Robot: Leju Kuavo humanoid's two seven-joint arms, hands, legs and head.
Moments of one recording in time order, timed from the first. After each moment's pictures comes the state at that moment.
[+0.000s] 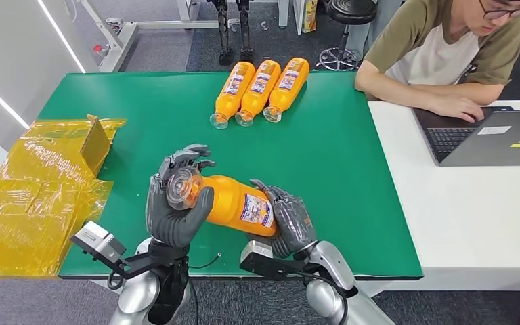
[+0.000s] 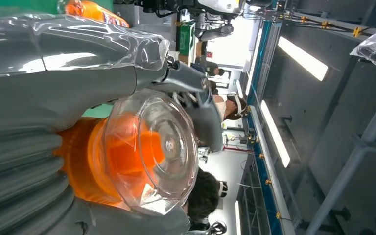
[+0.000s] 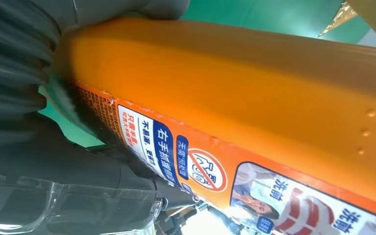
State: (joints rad) left arm -0.15 -0.20 -0.51 -1.33 -0.05 0.01 -0.45; right arm -0.31 -0.06 0.69 -1.25 0.76 -0.31 -0.24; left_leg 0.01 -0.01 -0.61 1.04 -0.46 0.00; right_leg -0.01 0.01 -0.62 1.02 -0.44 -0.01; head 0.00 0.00
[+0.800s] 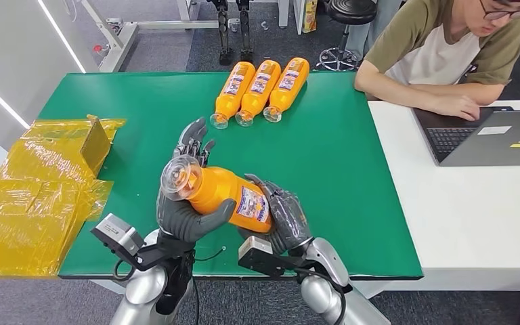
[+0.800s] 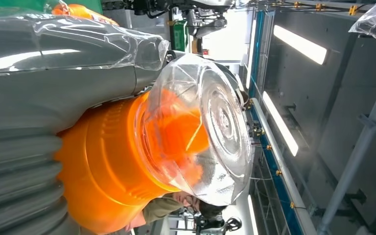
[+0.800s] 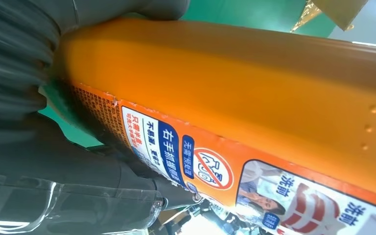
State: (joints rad) left arm -0.20 -0.21 -0.51 -1.28 -0.14 -0.02 -0.44; right arm -0.33 -0.03 0.70 -1.25 0.69 -0.30 -0.28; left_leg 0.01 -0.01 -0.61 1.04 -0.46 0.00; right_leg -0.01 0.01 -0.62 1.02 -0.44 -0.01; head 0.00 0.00
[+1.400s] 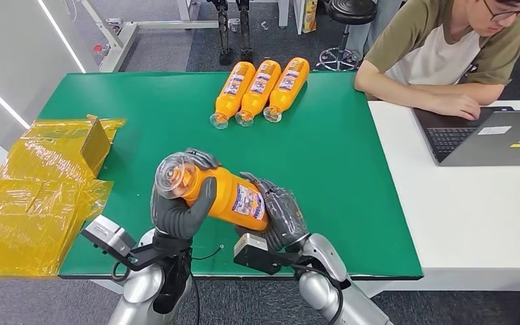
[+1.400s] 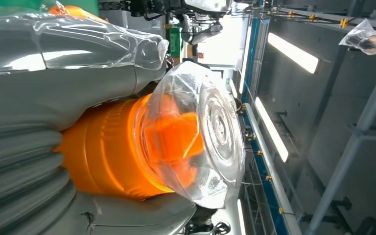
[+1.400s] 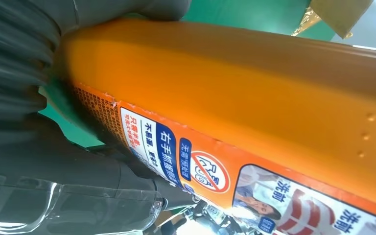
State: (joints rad) left arm -0.20 -0.21 -0.50 -1.28 -0.10 -0.01 -0.47; right arm -0.35 -0.03 0.71 -1.24 0.71 -0.26 -0.26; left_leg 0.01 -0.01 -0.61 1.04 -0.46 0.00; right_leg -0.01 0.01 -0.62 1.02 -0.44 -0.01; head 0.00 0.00
